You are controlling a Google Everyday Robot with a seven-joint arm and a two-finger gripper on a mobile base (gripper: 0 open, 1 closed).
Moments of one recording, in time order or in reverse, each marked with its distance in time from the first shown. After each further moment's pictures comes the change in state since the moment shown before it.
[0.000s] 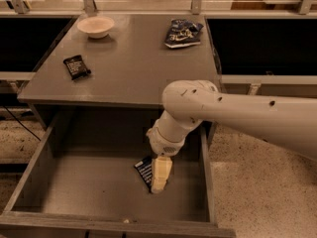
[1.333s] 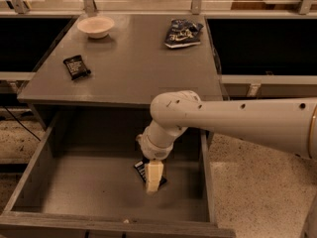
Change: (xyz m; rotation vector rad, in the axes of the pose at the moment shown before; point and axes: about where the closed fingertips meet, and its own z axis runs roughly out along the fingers) arm -0.008 -0.017 0.053 -0.008 -0.003 -0.137
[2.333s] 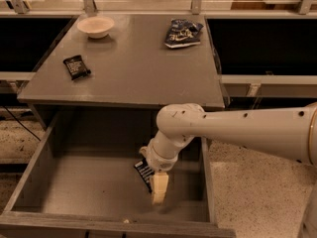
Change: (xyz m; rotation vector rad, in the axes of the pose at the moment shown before) arm 0.018 0.029 0.026 -0.068 -0.029 0.001
